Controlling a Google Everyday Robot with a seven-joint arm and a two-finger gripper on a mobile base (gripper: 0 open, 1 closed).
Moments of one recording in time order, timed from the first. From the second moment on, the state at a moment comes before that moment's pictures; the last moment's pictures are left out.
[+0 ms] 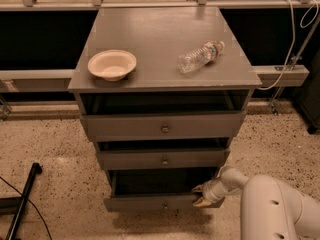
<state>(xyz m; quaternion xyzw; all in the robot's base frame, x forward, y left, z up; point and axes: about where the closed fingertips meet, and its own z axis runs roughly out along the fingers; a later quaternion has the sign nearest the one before) 0.566 -0.187 0.157 -0.71 0.65 0.18 0.22</state>
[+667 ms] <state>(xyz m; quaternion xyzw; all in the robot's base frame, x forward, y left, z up) 0.529 -0.185 0.159 -0.72 0.63 0.22 0.18</state>
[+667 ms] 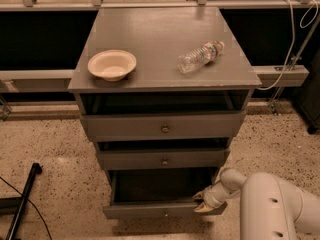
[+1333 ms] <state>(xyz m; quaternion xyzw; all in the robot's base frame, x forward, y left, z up) 0.529 -0.185 0.159 -0.72 0.63 0.22 0.18</state>
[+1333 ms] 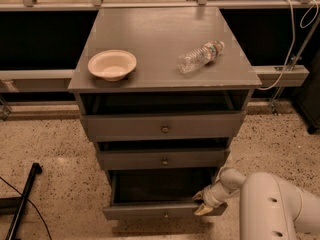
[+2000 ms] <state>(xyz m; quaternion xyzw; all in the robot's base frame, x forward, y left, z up) 0.519 -0.187 0.157 -0.72 0.63 0.22 0.17</state>
